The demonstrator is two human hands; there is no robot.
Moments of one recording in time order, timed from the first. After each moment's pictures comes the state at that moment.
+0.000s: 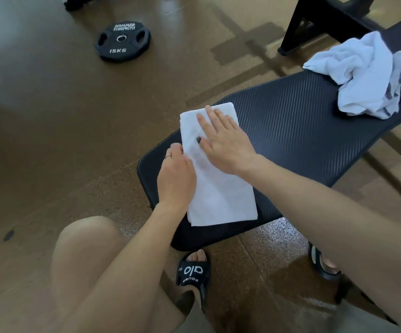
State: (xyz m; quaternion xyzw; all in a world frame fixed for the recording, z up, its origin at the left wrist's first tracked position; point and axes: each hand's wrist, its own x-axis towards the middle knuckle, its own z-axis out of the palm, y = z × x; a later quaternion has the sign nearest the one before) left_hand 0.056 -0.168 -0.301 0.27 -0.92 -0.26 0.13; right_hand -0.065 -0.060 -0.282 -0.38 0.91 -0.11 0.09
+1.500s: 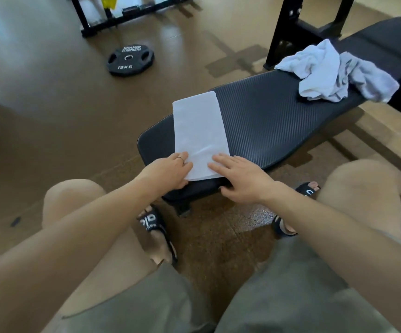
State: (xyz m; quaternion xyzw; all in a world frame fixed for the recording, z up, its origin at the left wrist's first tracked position) left_hand 0.139 -0.145 -0.256 -0.13 -0.96 0.18 -0.16; right_hand 0.058 0.084 -0.297 -0.49 0.86 -0.06 0.11
